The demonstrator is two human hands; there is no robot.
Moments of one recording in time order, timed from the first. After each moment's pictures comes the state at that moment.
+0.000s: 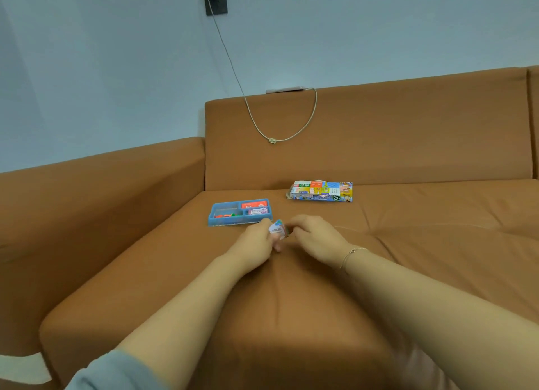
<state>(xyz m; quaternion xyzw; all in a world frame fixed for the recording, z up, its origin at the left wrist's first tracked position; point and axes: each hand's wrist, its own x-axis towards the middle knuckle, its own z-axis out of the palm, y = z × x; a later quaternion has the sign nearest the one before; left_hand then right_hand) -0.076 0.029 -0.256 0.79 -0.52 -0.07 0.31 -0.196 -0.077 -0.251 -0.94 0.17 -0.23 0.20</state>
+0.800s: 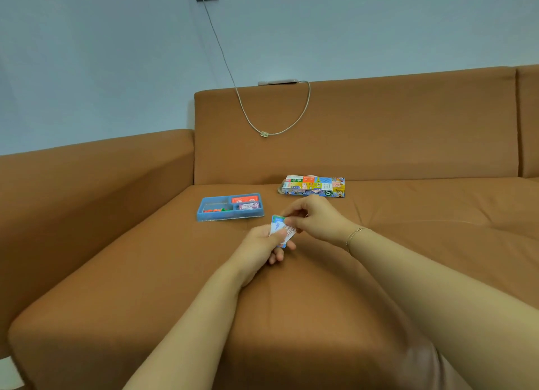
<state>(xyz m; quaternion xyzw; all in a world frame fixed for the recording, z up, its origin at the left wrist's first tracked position) -0.095 0.019 -0.276 0.62 -0.47 -0.28 0.56 -0.193 -0.104 -0.240 -0.90 0.14 -0.27 0.32</state>
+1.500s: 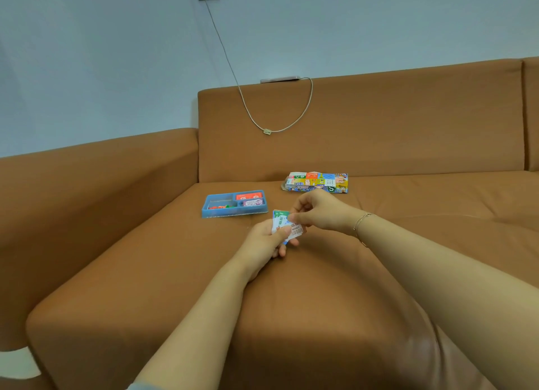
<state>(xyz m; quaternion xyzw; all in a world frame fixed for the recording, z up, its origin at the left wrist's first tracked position) -0.098 0.022 -0.278 0.62 -0.48 -0.26 0.56 -0.198 -0.106 -0.230 -0.90 0.18 -0.20 0.35</state>
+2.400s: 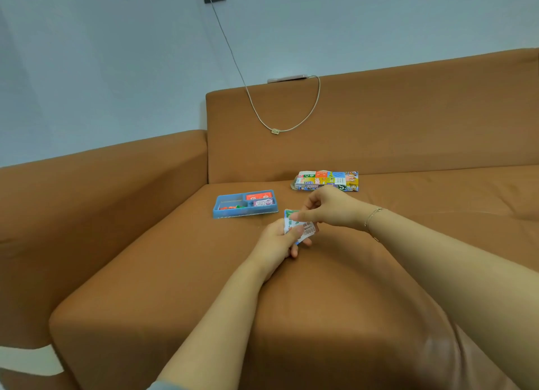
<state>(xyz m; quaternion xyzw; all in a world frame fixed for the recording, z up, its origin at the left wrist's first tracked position) -0.099 0.023 -0.280 0.62 -0.49 -0.24 0.56 -0.198 -0.101 -0.222 -0.91 0.20 -0.18 0.32</state>
